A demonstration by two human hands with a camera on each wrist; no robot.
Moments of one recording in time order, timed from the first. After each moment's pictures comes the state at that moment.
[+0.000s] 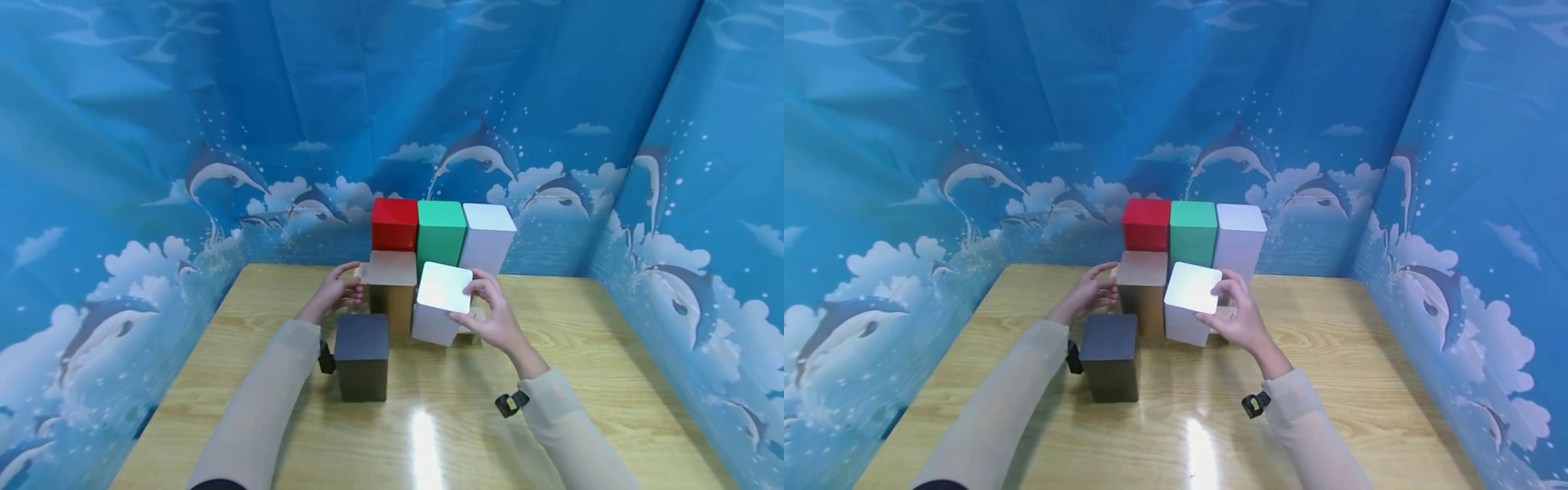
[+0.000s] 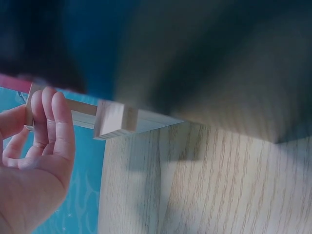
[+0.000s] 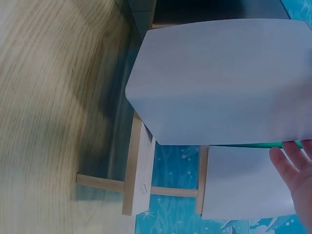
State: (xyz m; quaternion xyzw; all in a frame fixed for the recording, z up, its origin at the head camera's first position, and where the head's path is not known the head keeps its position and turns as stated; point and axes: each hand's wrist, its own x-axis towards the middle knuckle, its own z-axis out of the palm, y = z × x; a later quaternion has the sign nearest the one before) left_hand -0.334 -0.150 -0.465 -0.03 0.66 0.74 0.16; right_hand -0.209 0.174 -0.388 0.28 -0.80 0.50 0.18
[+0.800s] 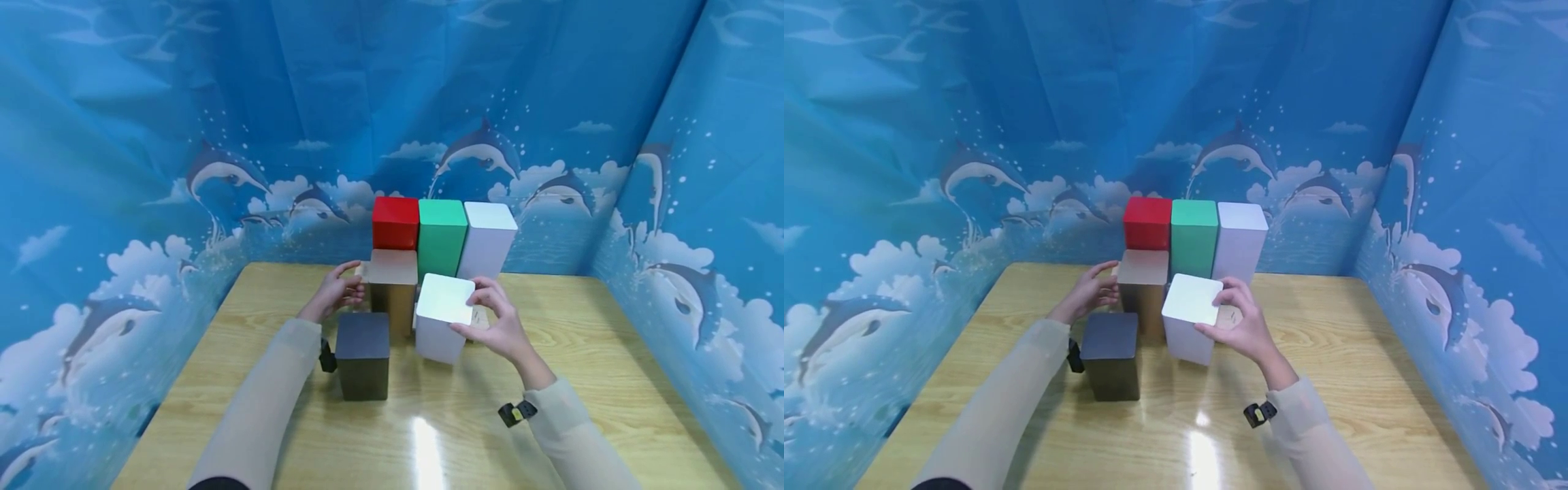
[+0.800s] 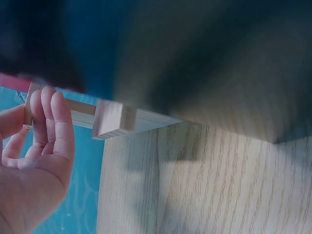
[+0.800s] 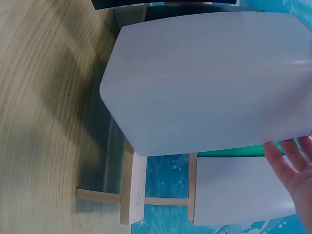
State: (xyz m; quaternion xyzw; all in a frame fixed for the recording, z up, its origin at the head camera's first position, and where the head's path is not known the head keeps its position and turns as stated) left_hand -0.334 -0.150 -0.463 -0.03 0.66 0.73 0.16; right_hand -0.194 0.176 -0.389 0.30 -0.78 0.50 0.21
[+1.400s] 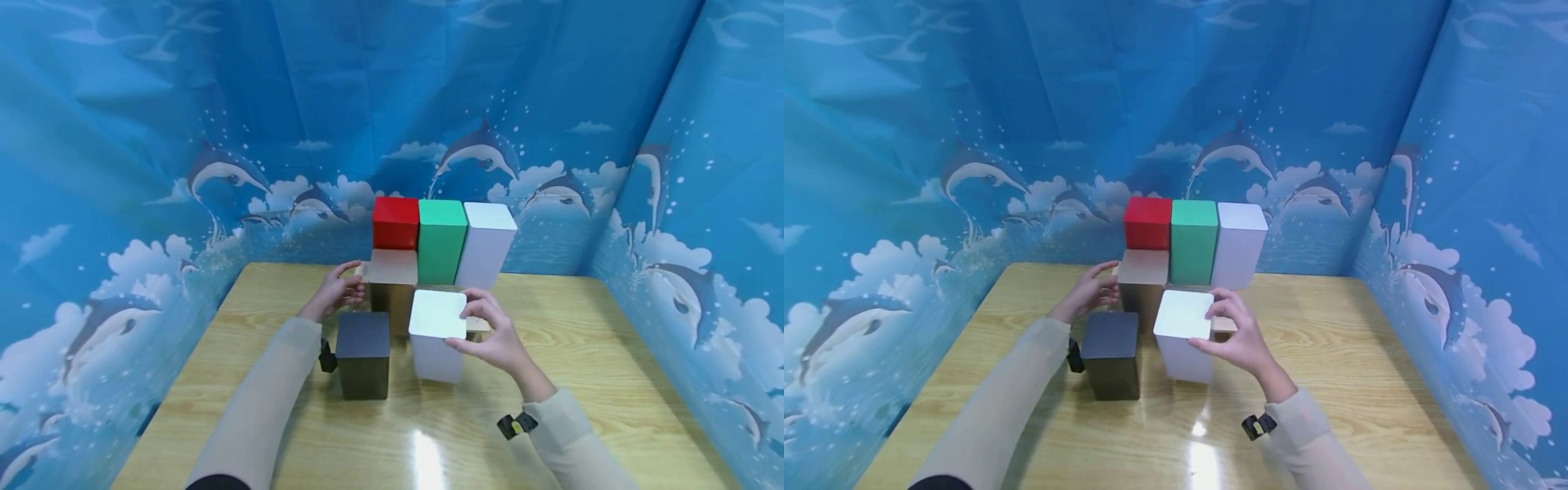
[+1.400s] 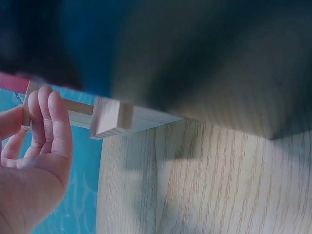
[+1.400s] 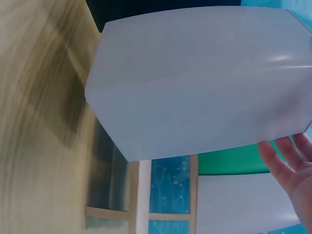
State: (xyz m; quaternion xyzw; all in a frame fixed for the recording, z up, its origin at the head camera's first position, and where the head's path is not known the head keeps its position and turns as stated) left_hand -0.333 -0.150 -0.463 -0.02 0.66 0.74 0.16; right_hand -0.179 0.170 -0.391 0.34 -0.77 0.51 0.18
